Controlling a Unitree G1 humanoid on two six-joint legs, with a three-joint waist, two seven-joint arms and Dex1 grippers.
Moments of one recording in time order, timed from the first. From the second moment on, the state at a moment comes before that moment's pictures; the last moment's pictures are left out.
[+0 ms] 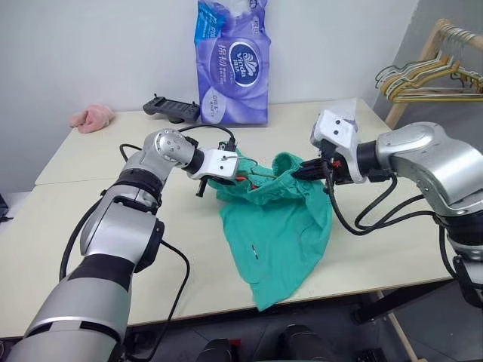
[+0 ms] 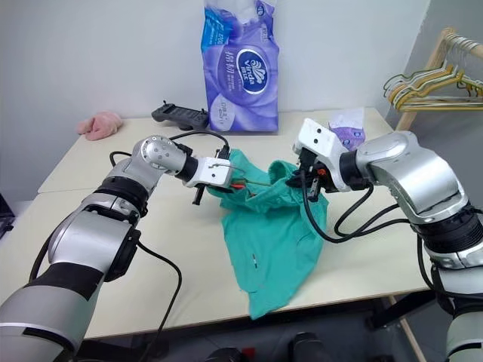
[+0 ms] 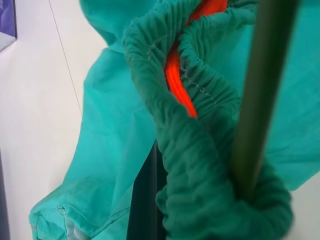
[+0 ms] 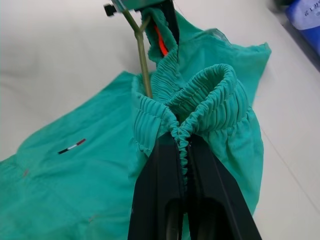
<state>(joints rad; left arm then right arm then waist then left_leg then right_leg) -1.25 0.47 -0.33 1.29 0.35 -0.64 -1.26 -0.94 -0.80 0.34 -0.23 0.37 0.96 0.98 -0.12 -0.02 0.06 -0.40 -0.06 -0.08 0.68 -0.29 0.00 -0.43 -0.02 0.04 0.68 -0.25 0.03</state>
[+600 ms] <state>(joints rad) -1.25 0.47 -0.32 1.29 0.36 -0.64 -1.16 -0.89 -0.94 0.33 -0.36 0.34 1.03 1.04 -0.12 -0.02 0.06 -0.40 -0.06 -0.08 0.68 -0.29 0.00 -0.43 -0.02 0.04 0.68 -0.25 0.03</state>
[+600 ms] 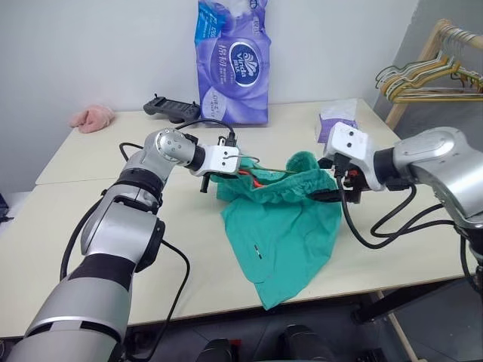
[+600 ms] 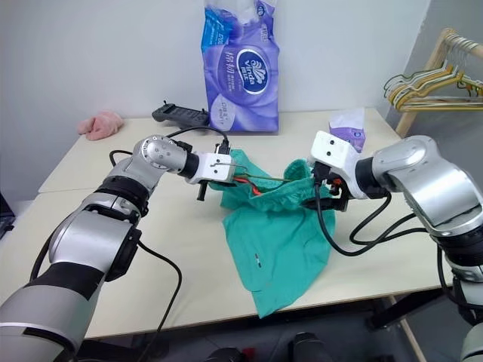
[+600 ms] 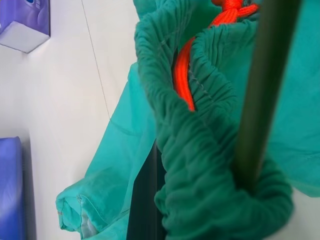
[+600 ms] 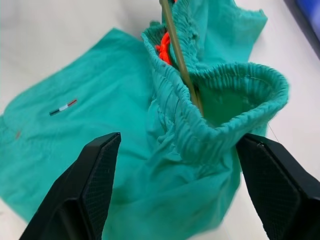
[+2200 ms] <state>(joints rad) -1.27 0.47 -0.33 1.31 0.42 -0.60 -1.12 -0.97 -0.66 0.57 0.24 -0.34 0.34 1.17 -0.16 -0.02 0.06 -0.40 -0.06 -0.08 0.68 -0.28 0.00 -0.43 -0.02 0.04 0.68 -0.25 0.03</state>
